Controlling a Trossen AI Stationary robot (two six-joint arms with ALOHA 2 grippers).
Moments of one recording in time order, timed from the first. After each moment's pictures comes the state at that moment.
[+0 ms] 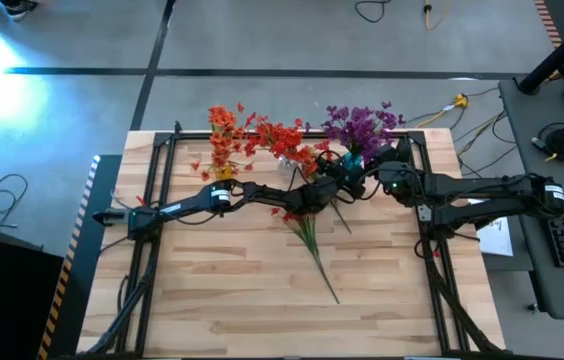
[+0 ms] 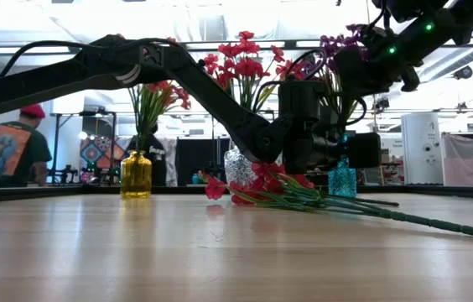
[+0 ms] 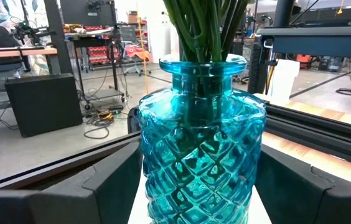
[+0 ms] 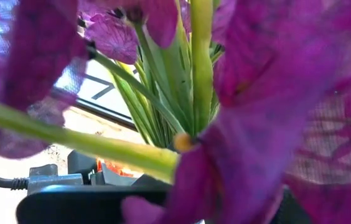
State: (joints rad) left arm 0.15 2.76 2.06 0.74 -0.72 -0.01; right arm -0.21 0.97 0.55 -0.04 0.85 0.32
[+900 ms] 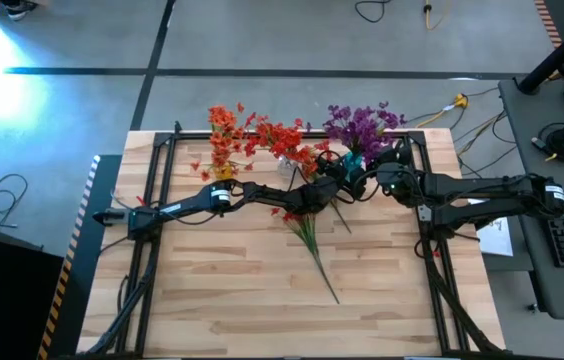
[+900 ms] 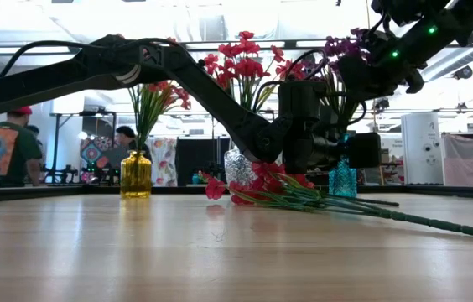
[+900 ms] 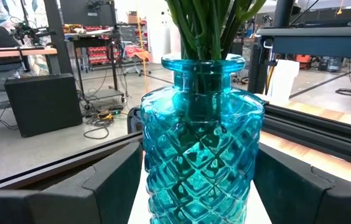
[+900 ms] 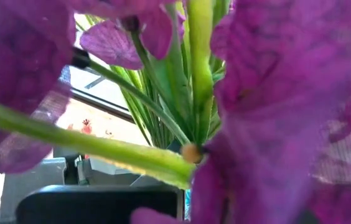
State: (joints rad) left arm 0.15 2.76 2.06 0.74 -0.72 -0.01; right arm -0.21 0.97 0.55 -0.12 0.86 0.36
